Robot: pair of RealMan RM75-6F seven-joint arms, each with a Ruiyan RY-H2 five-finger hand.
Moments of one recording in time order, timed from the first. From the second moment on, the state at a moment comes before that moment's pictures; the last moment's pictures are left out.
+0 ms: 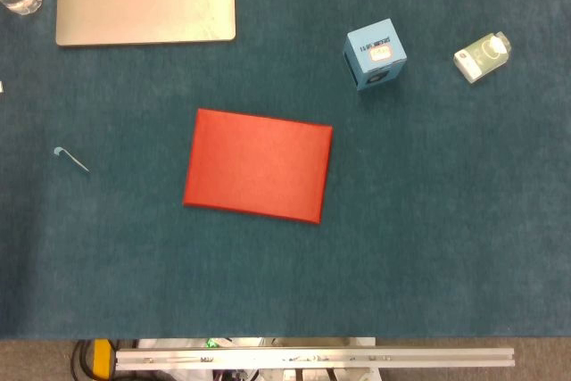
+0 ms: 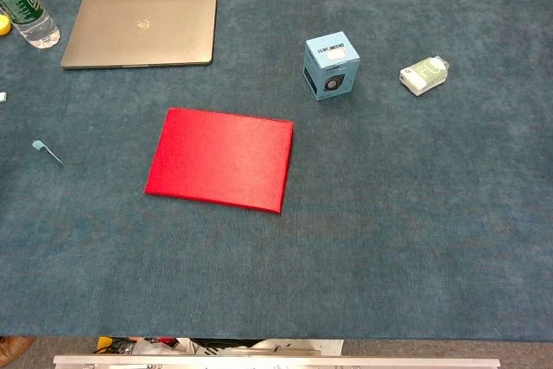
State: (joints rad) left arm -0.06 -1.15 -0.03 -1.58 1.49 1.51 0.16; right arm 0.09 -1.14 0.06 -1.61 -1.50 1.47 -0.13
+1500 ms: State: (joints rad) left arm -0.42 -1.22 0.03 -1.29 1.68 1.11 -0.06; right arm 0.18 -1.11 0.14 -1.73 -1.42 1.41 -0.20
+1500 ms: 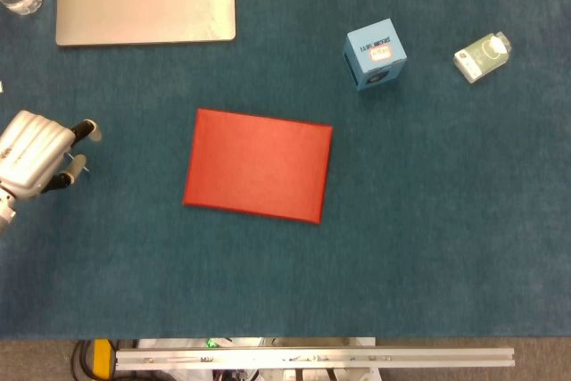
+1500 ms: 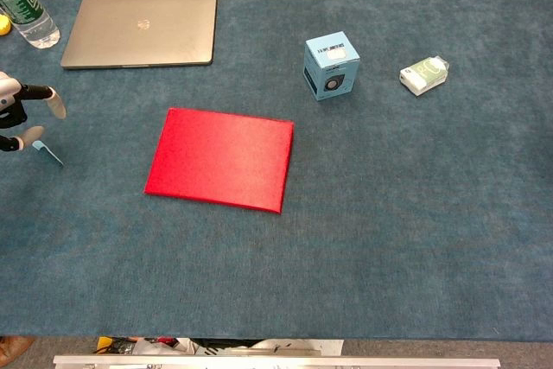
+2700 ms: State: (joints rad) left arm -0.49 -1.35 0.10 -1.04 1.70 1.07 -0.05; right arm 0.16 -1.11 0.11 -1.76 -1.40 1.41 -0.23
